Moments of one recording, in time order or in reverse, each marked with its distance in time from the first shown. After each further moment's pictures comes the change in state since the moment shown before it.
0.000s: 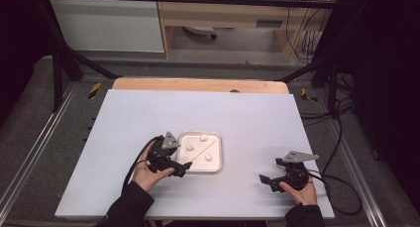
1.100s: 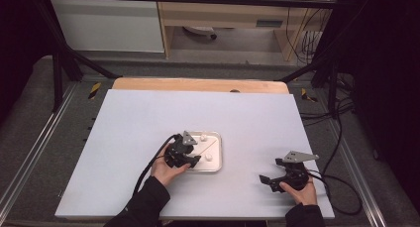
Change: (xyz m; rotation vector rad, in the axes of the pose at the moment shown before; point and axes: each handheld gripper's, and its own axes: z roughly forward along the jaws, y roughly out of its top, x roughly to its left) left arm -0.014 0.017 0.046 0.090 -0.011 0.001; right arm 0.000 0.000 0.000 0.002 0.003 -0.003
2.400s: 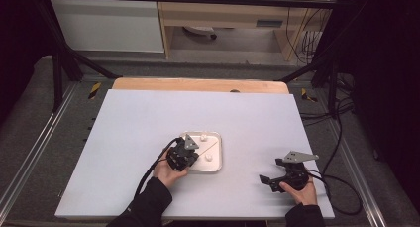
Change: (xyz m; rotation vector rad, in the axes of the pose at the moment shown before) left arm -0.003 -0.008 0.008 -0.012 0.003 0.031; right arm 0.000 0.000 0.000 0.001 0.001 0.002
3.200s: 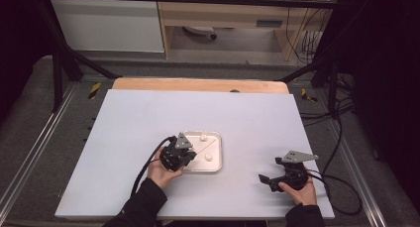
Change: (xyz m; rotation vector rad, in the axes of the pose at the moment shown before) left arm 0.005 -0.003 -0.026 -0.072 -0.040 -0.021; right arm 0.003 0.003 0.000 -0.015 -0.012 -0.023
